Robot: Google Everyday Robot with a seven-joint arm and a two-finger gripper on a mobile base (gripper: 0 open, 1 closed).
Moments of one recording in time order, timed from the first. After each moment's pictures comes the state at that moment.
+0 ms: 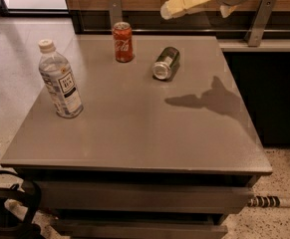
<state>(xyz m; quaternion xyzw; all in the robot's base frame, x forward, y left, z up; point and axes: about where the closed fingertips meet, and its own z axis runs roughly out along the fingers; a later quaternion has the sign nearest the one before) 0.645 -0.129 1.020 -0.22 0.90 0.18 0.32</state>
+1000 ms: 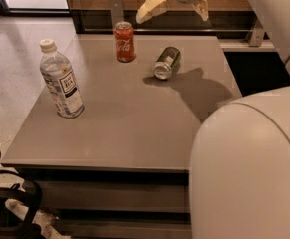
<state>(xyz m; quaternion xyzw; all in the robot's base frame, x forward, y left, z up) 0.712 -0.086 0.982 -0.13 0.96 0.07 0.22</state>
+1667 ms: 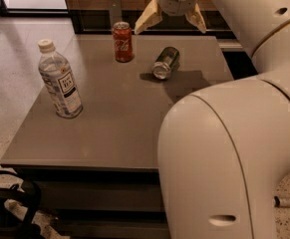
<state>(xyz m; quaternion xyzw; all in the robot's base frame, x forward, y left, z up) 0.717 -0.087 0.944 -0.03 0.99 0.02 0.16</state>
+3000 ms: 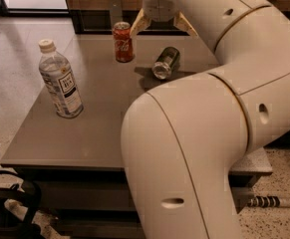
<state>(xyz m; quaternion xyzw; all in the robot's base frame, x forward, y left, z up) 0.733 -0.074 0.924 0.09 0.98 -0.05 0.15</state>
